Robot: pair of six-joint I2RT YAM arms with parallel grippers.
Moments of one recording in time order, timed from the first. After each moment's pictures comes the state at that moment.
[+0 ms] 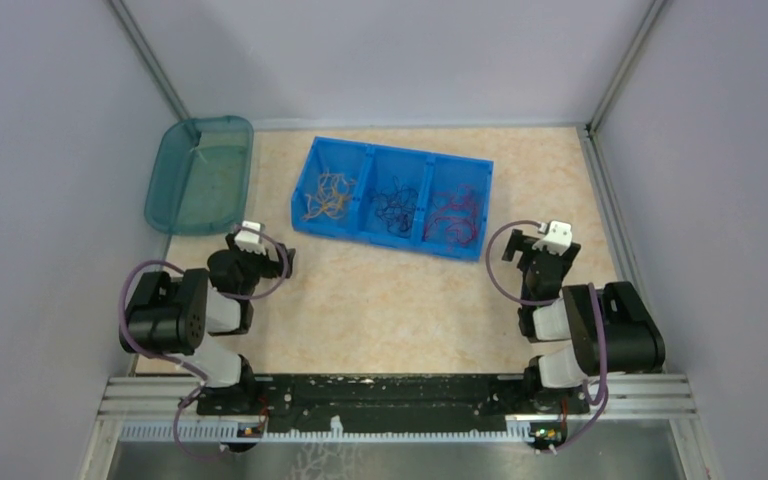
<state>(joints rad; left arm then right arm) 0.05 1.58 0.17 1.19 0.30 0.04 0.07 1.44 0.10 1.20 0.35 0.06</state>
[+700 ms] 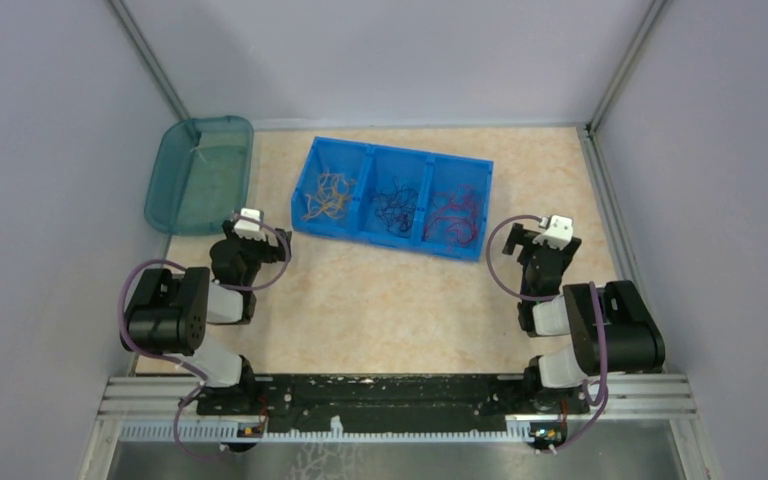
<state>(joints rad) 0.00 1.58 0.25 1.19 0.18 0.05 0.07 1.44 0.15 1.19 0.36 0.06</state>
